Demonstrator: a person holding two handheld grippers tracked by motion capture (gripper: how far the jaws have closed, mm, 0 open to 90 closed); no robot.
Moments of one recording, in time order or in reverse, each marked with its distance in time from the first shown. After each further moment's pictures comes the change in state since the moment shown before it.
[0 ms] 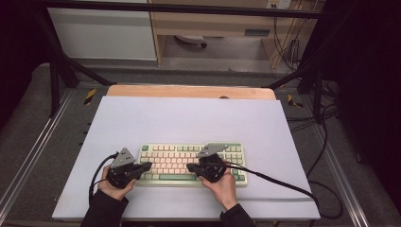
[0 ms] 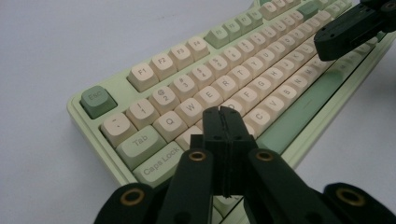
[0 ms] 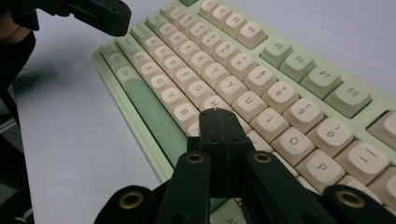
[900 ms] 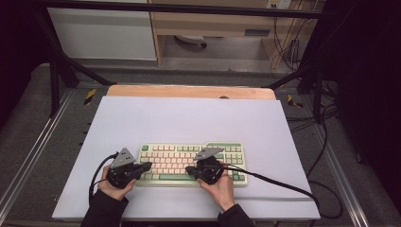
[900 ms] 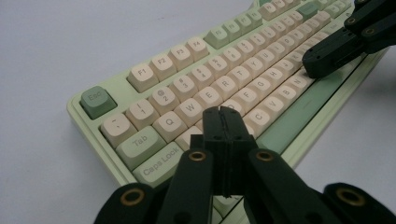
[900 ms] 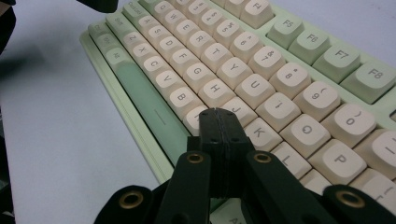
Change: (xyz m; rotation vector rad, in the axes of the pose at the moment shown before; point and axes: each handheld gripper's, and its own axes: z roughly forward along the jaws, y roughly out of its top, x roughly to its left) left arm 0.000 0.000 0.000 -0.002 -0.001 0.000; right arm 0.001 -0.007 0.011 0.035 -0.009 -0.005
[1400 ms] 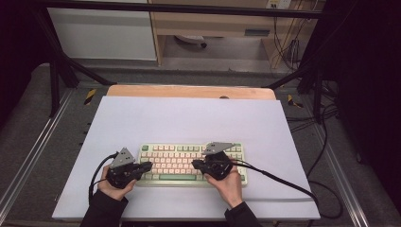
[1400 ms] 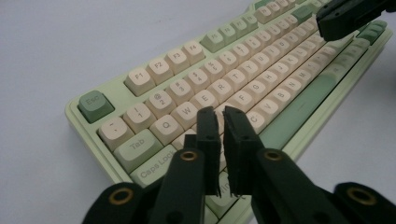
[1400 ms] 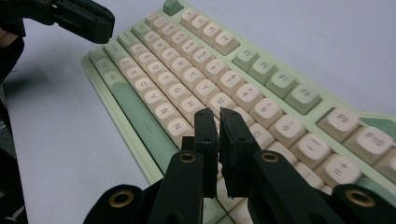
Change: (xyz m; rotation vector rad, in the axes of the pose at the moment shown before) left arm -0.001 0.003 -0.003 -0.009 -0.007 0.001; right arm -0.012 0.008 -0.034 -0.055 -0.038 0.004
